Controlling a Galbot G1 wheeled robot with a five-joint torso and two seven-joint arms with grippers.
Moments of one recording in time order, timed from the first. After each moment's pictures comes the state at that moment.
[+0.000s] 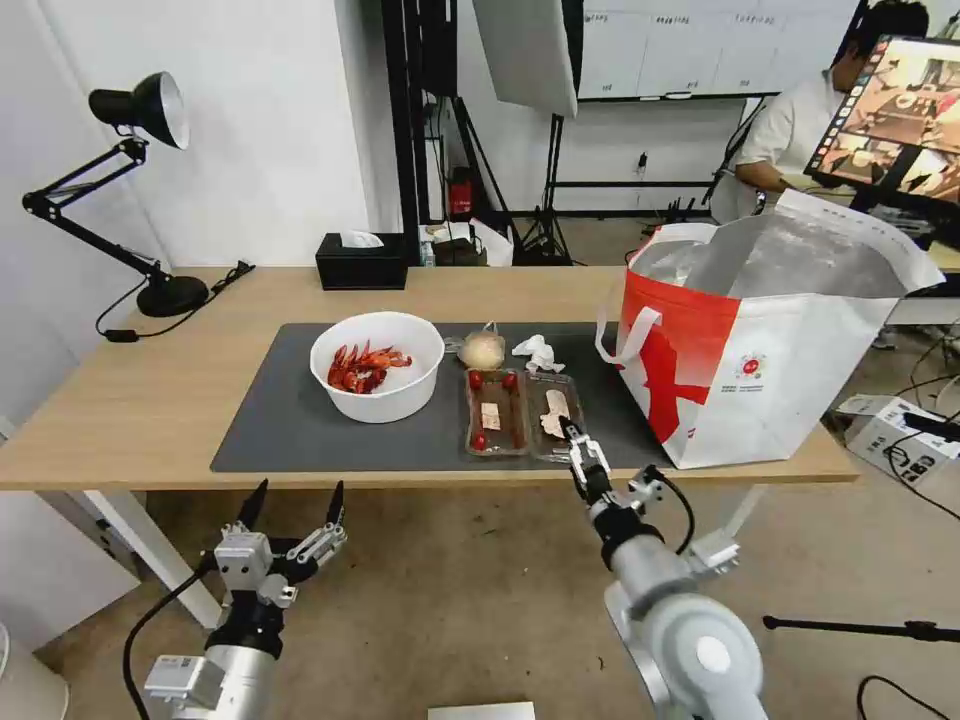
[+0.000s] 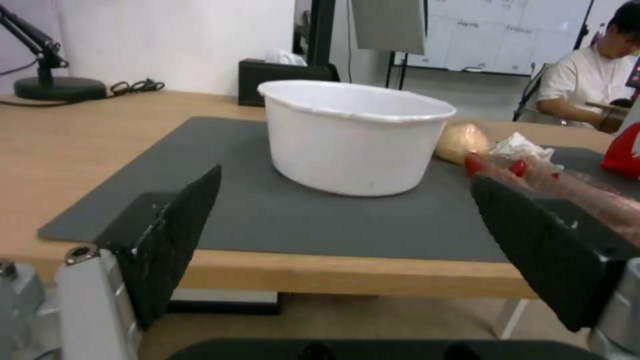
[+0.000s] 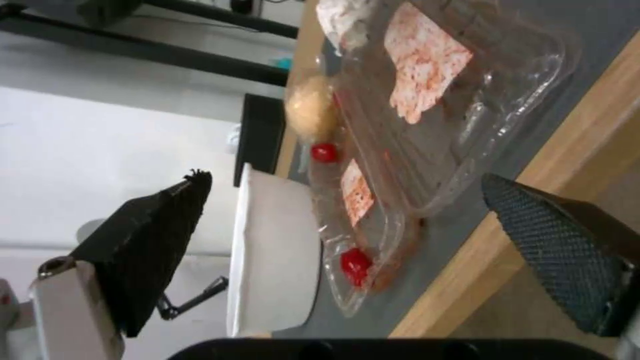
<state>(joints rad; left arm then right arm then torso) 1.80 -1.53 -0.67 -2.22 -0.22 -0.10 0.16 -1.36 1.42 0.29 2.17 1.44 -0.07 0.51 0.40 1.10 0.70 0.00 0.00</state>
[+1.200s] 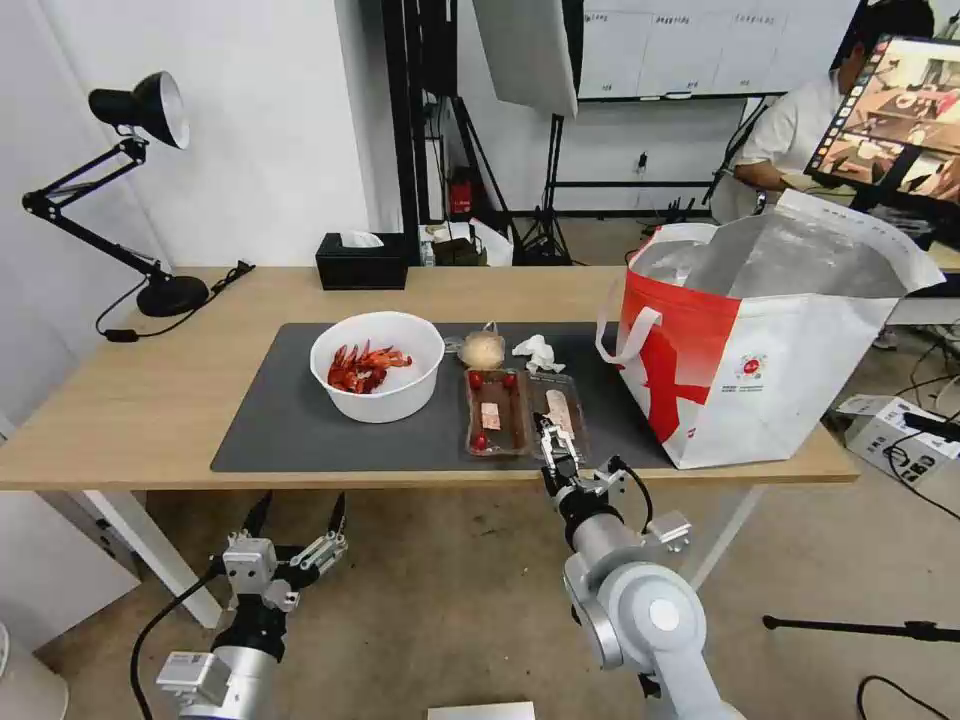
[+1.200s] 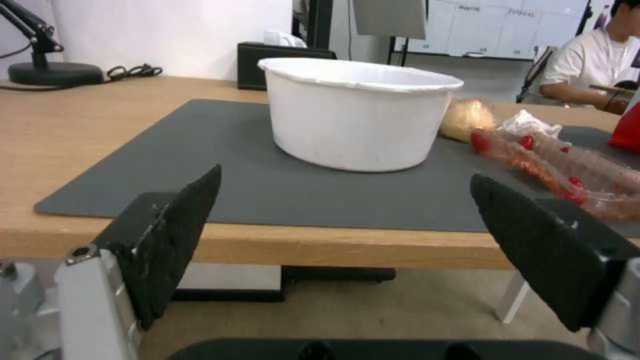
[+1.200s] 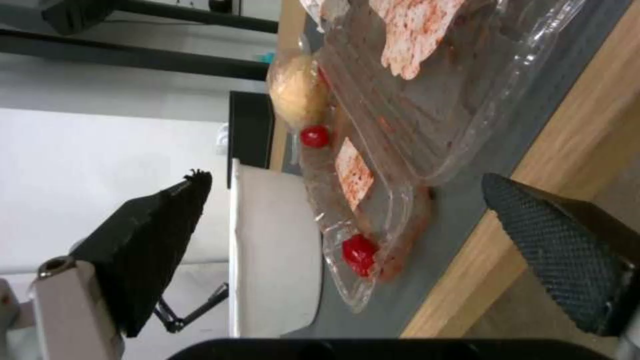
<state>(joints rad) 1.79 -1.51 -0.67 -2.19 -0.21 -0.11 0.16 -1.33 1.53 0.26 2.12 1.41 -0.07 0.56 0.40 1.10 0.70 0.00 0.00</state>
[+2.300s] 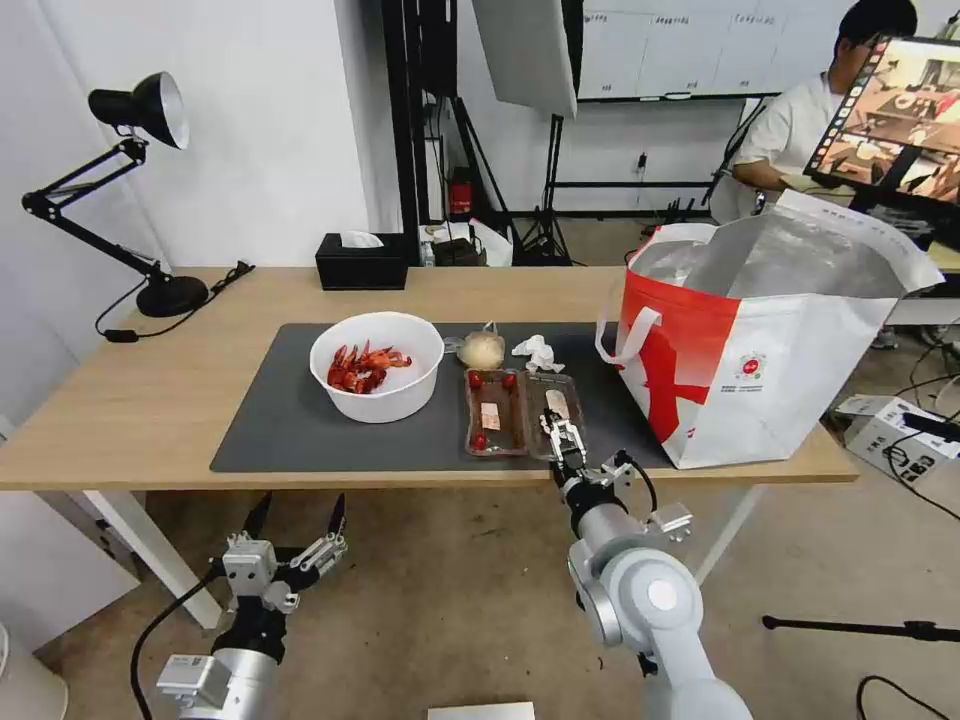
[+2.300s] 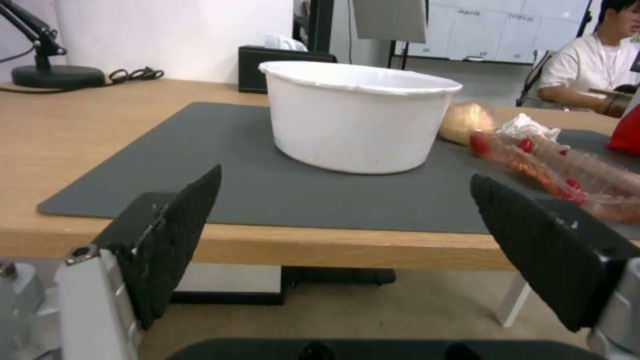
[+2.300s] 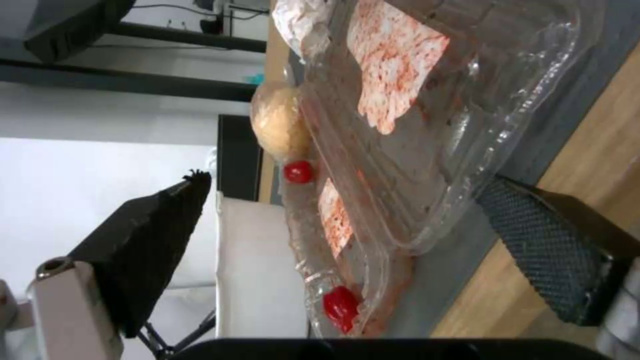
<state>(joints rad) 1.80 -1.52 -0.67 -2.18 -0.21 -0.13 0.16 -1.28 1.54 0.30 2.05 1.42 -0.07 0.56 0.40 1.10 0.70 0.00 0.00</state>
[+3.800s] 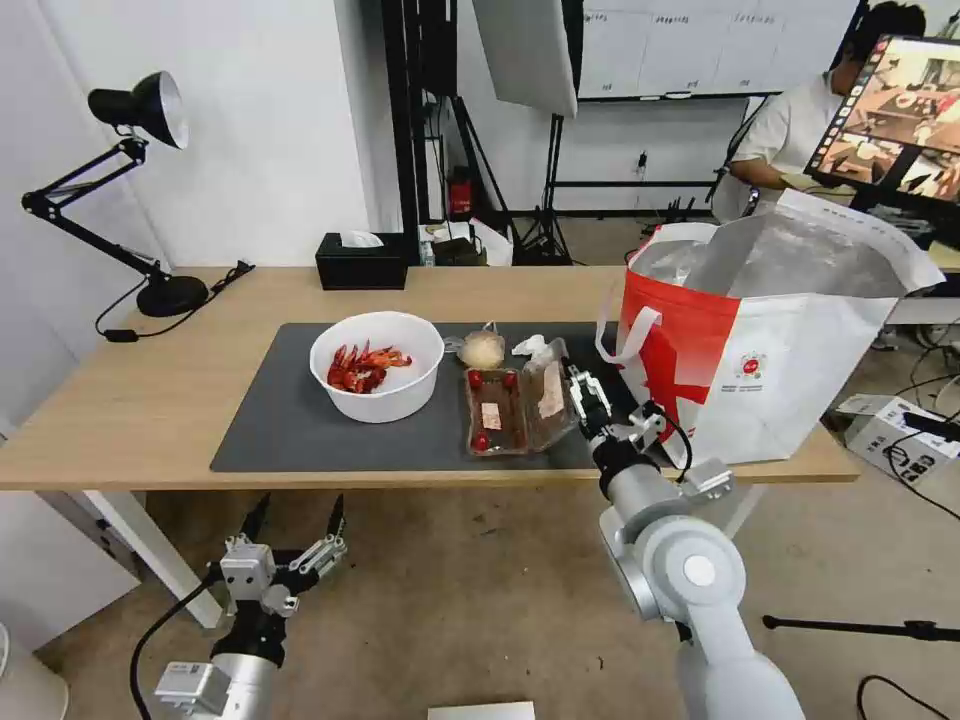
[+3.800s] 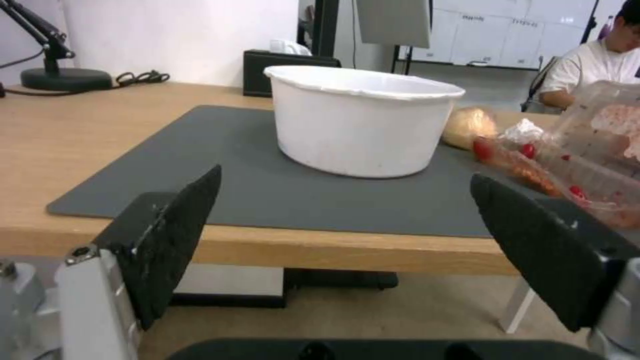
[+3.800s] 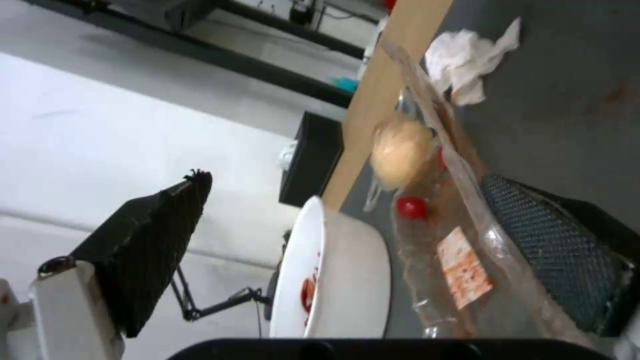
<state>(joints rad) 1.81 -1.53 -0.67 -2.19 -0.21 -0.15 0.16 -1.19 1.45 0.31 2.13 1.37 -0.16 0.50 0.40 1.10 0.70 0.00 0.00</state>
